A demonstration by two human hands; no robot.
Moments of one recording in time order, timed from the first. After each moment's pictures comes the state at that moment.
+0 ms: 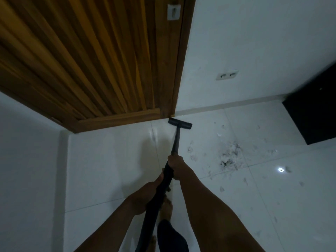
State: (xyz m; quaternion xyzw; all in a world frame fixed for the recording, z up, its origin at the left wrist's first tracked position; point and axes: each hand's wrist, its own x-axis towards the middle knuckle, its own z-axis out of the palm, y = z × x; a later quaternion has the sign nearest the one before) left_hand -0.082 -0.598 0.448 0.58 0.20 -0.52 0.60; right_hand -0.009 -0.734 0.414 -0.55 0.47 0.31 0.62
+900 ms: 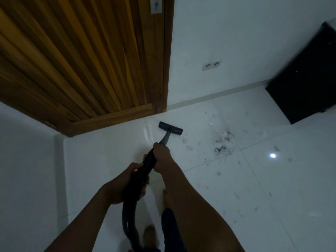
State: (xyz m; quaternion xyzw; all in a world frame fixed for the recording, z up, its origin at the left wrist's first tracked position) left_hand -0.106 -0.511 0.483 0.48 0.15 -0.59 0.63; right_hand -0.065 -0.663 0.463 -0.40 0.48 0.20 0.76
